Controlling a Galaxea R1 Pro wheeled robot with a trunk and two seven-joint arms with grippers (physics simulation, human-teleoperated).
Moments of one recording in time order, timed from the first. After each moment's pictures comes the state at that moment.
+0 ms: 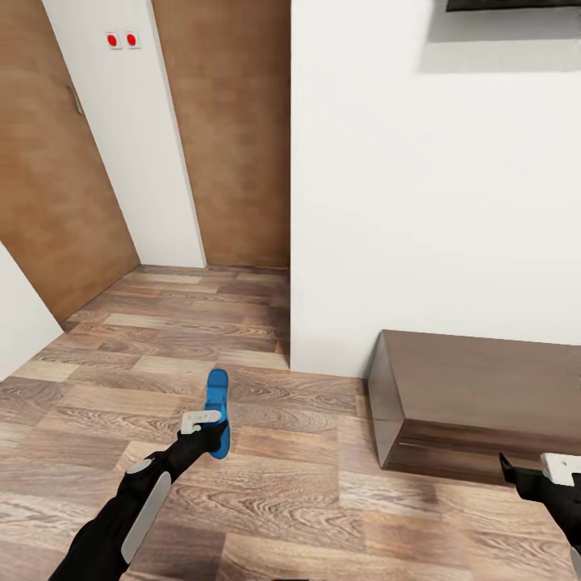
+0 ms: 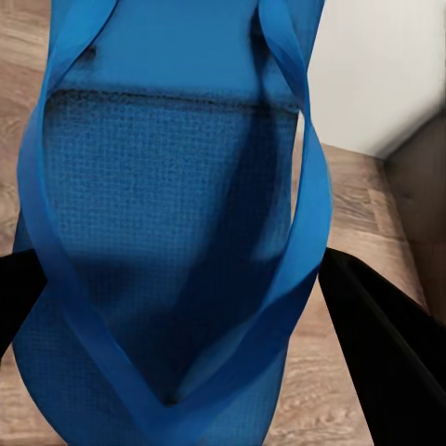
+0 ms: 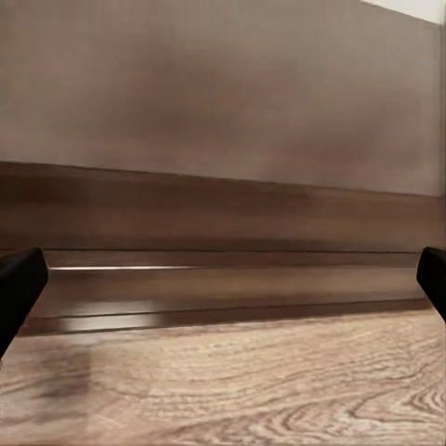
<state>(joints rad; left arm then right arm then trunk) -0.38 0.09 -0.11 -1.09 0.35 0.28 -0.20 -0.01 -0.28 -0.35 -1.51 -0.02 0.34 0.01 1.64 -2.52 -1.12</state>
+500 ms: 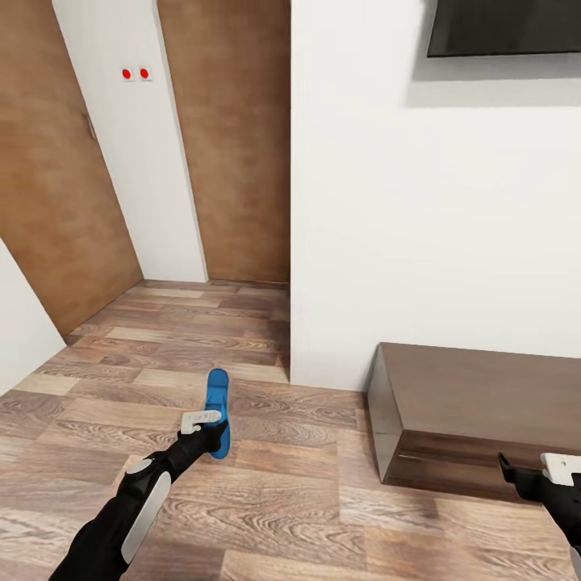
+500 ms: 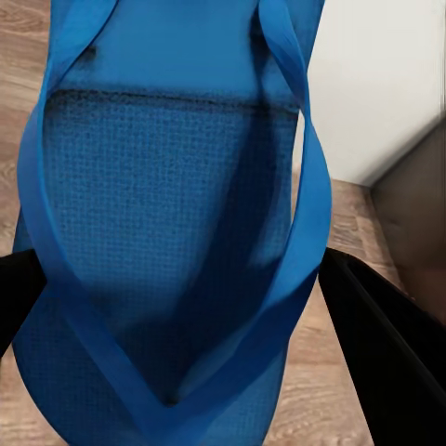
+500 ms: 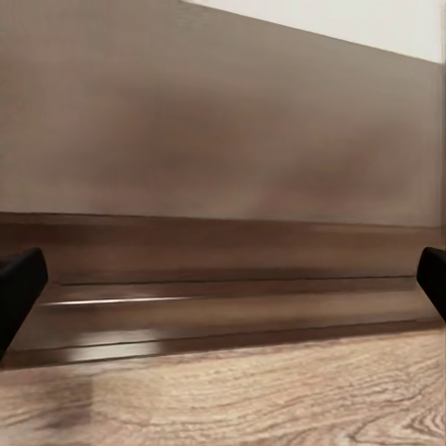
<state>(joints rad) -0.38 0.09 -0.11 -1.09 0.35 0.28 -0.20 -0.01 -0.28 -0.35 -1.51 -0.02 0.34 0.01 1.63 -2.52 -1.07</state>
